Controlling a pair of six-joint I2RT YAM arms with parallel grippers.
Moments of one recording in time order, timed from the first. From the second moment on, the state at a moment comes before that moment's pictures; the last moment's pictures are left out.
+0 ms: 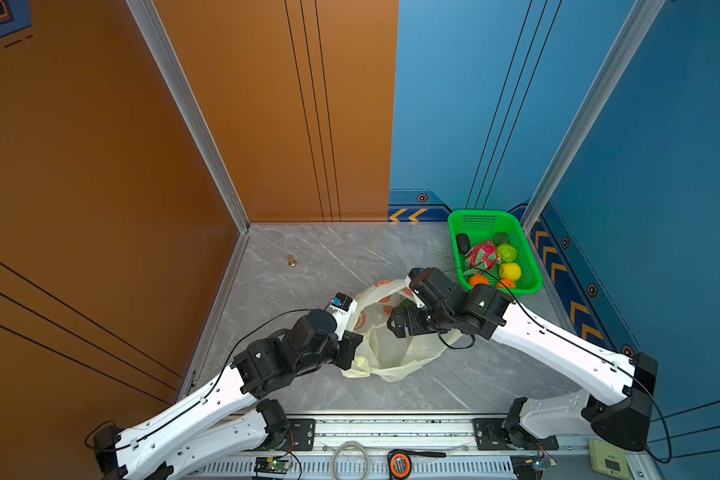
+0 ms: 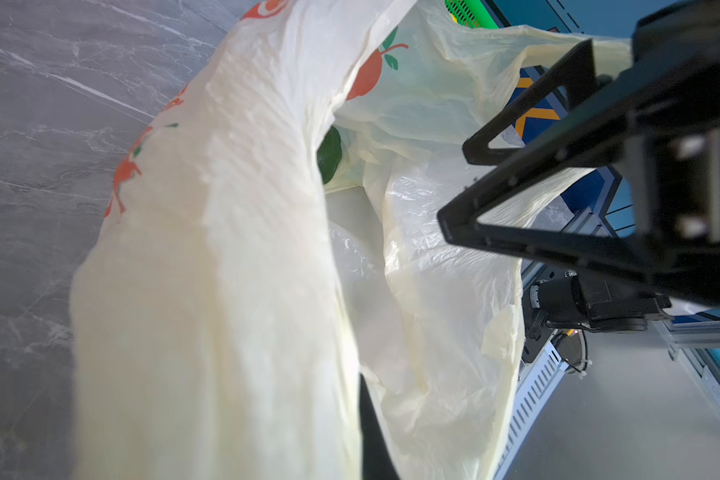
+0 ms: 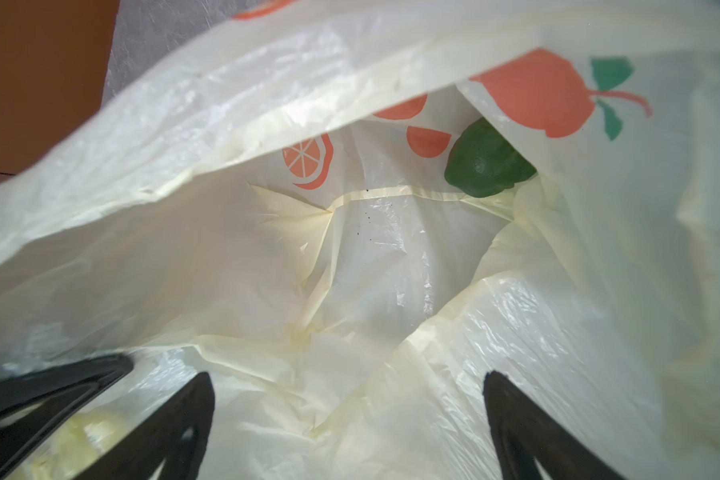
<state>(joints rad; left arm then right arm) -0.92 0.80 0.83 -0.67 -0.01 -0.51 0.93 1.36 1.32 -0.96 0.01 0.69</state>
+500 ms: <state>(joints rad) -0.93 0.80 0.83 -0.65 -0.01 -0.52 0.99 1.49 1.13 -0.69 0.04 0.72</state>
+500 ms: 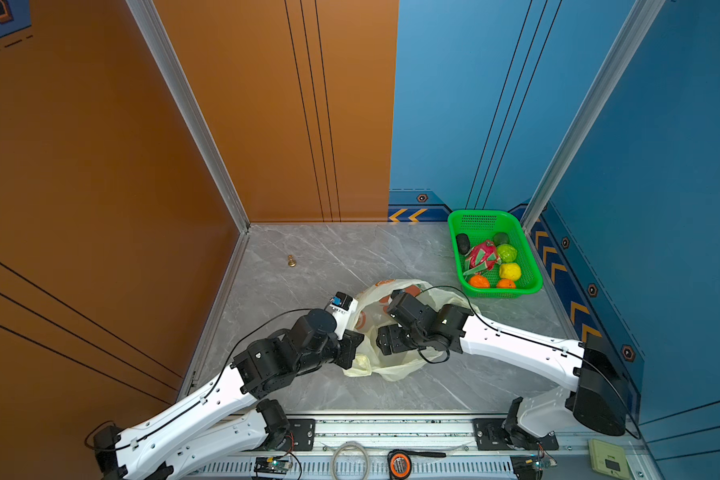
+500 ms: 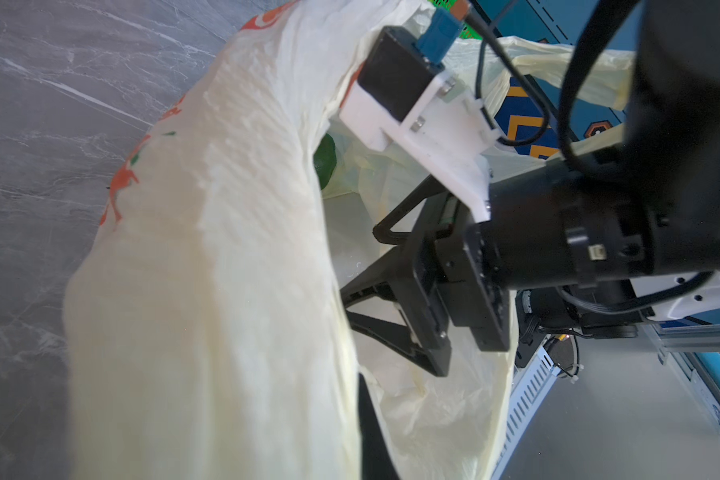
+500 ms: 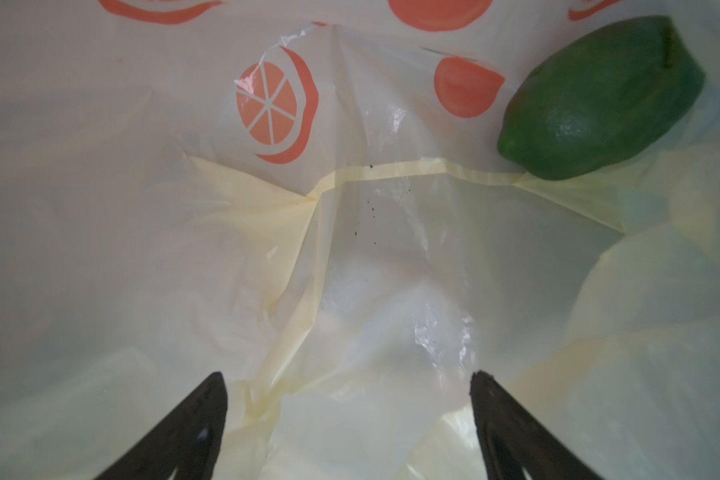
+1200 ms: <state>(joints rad) -1.06 0.78 0.75 -0.63 0.01 -0.56 0.84 1.70 1.11 -0.38 0.28 0.80</state>
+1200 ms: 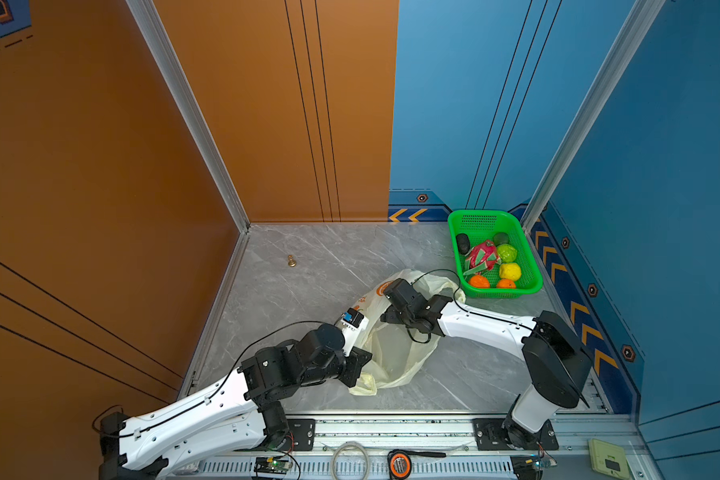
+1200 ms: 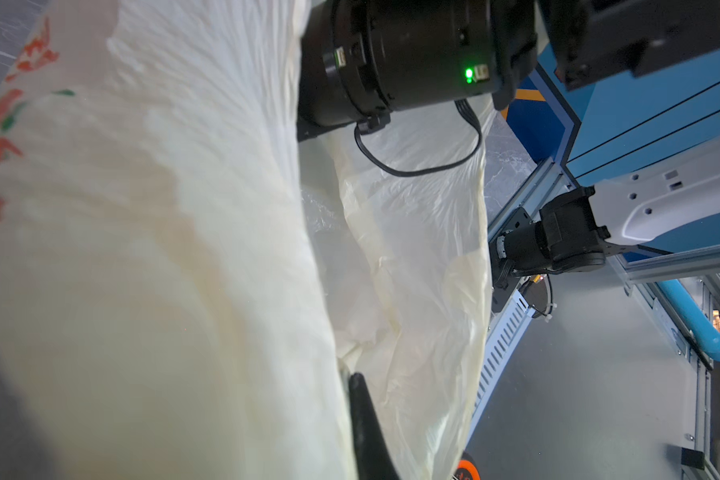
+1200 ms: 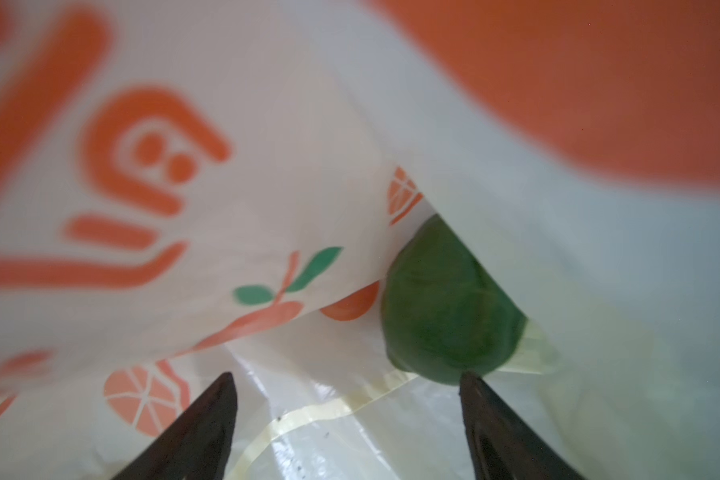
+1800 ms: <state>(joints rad) -1.12 0.78 0.74 -0.63 -0.03 -0.59 0.79 1.82 1.11 -0.34 0.36 0.84</state>
